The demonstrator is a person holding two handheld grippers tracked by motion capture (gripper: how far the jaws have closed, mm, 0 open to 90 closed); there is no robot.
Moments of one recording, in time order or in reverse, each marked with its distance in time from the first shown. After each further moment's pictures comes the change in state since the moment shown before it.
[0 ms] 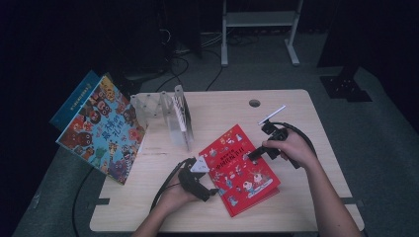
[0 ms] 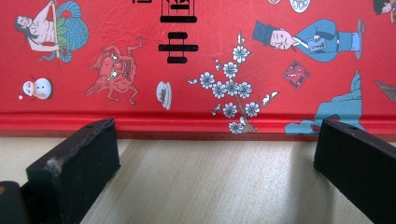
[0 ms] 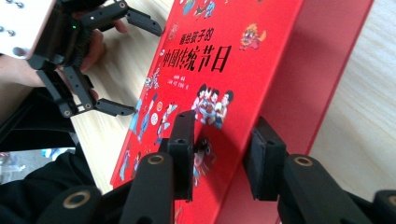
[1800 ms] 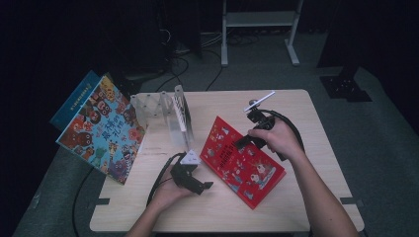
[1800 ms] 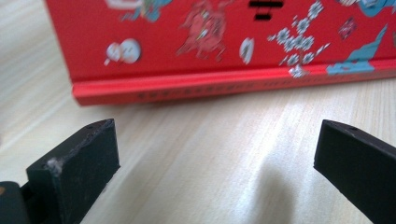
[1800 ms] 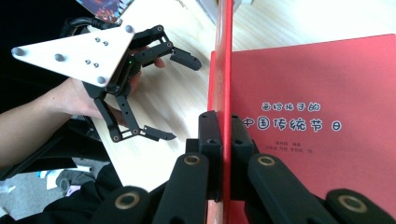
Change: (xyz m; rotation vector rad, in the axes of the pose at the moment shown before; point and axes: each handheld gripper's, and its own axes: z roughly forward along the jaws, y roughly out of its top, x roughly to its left) left arm 0.021 -0.003 -0.022 -0.053 0.011 -0.118; right arm 0.066 0.037 -0.024 -0.089 -0.034 -0.030
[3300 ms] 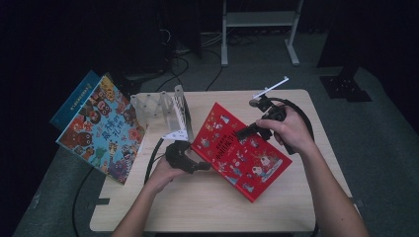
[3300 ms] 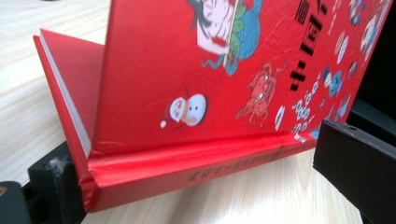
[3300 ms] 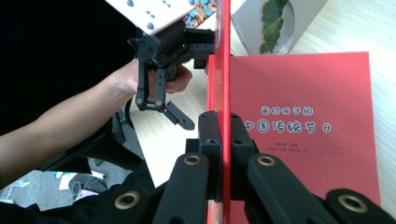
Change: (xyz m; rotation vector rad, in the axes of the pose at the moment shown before) left arm 0.040 0.039 -0.029 -0.240 -0.294 -0.103; right arm 0.025 0.004 -0.046 -0.124 0.111 -0.123
